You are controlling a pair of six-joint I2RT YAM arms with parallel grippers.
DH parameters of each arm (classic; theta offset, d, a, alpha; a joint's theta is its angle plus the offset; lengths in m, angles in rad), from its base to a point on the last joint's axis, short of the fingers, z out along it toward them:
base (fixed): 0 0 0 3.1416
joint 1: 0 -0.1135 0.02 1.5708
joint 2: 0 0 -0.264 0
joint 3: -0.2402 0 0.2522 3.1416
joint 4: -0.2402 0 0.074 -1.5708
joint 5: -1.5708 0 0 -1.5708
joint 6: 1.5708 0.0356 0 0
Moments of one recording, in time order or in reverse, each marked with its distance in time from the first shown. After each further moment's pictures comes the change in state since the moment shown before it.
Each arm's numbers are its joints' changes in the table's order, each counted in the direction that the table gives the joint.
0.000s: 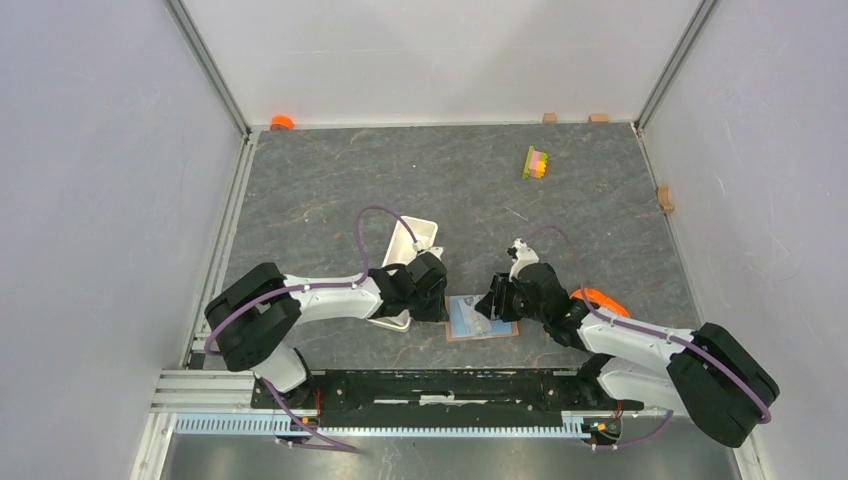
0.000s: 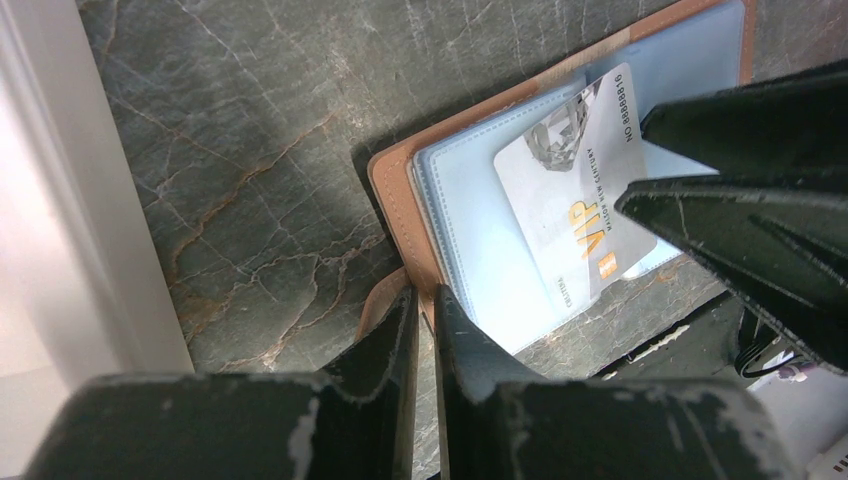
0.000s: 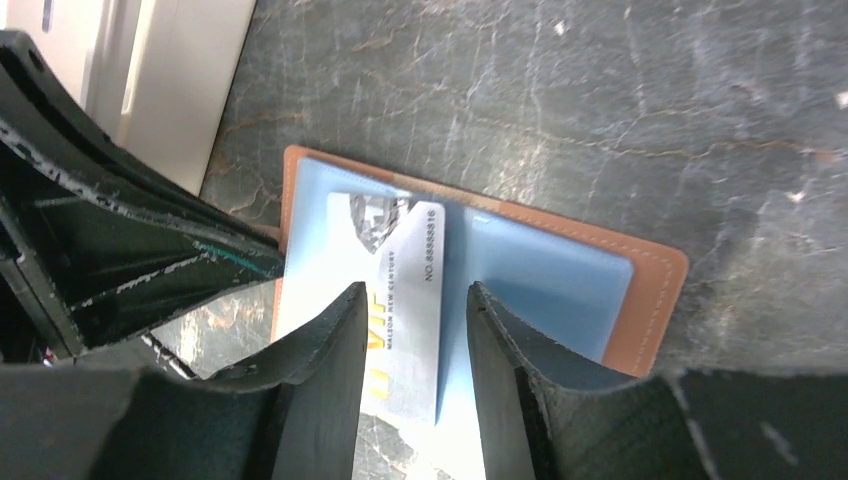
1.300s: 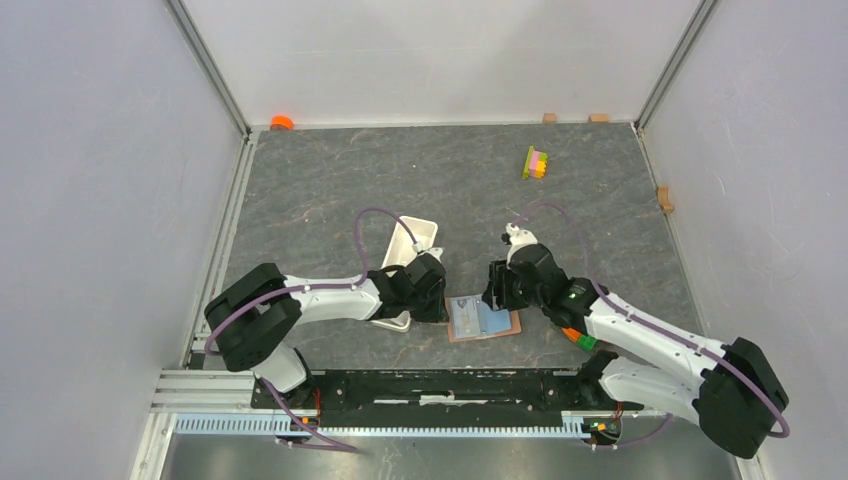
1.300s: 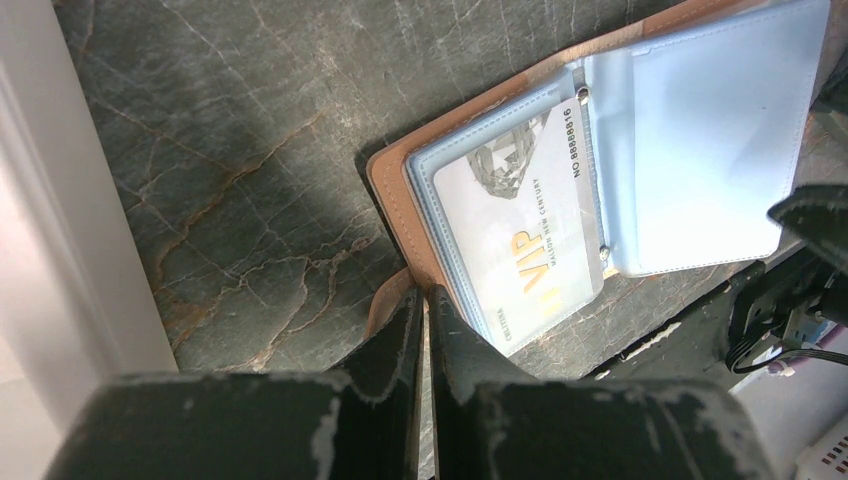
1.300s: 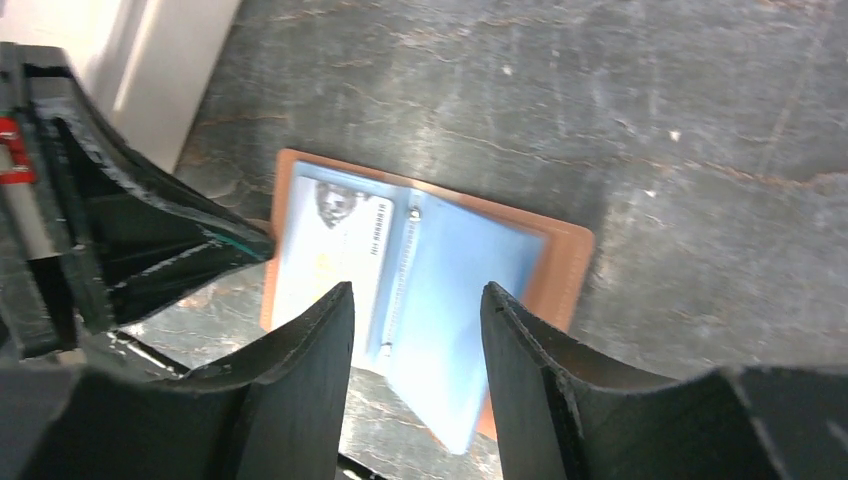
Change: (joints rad) left arm 0.000 -0.001 0.021 0.040 -0.010 -0.006; right arm -0.053 -0.072 -0.275 -0.467 -0.142 -0.136
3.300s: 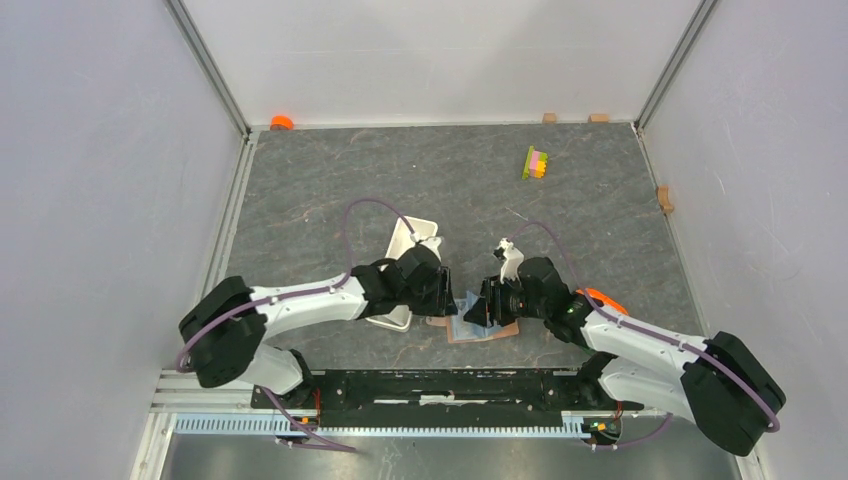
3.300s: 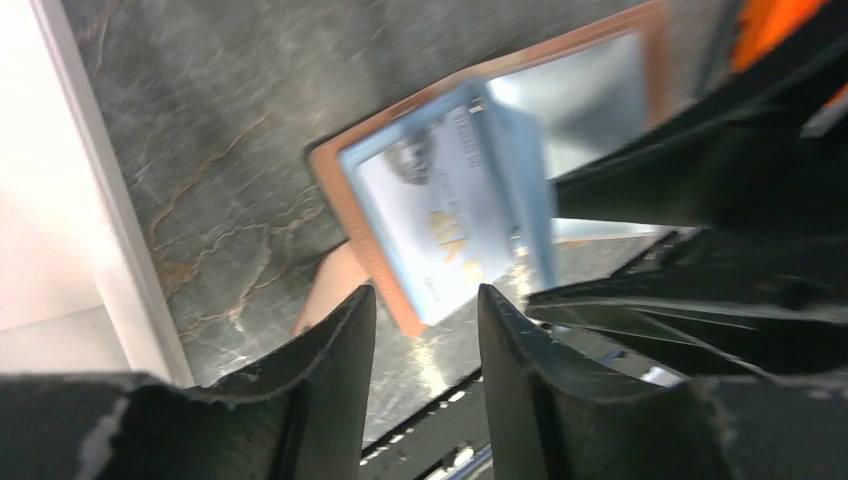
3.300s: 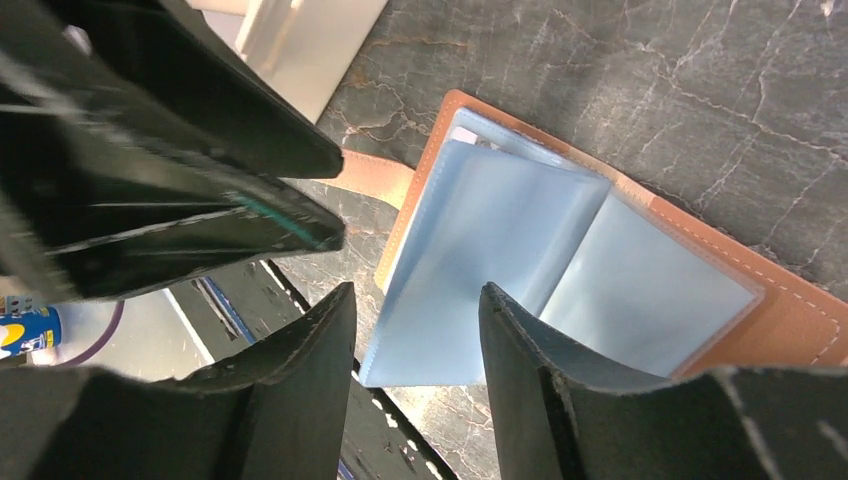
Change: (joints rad) left arm 0.001 -0.118 -0.028 -0.090 0.000 0.021; right arm 0.035 0.020 0.211 0.370 0.394 0.068
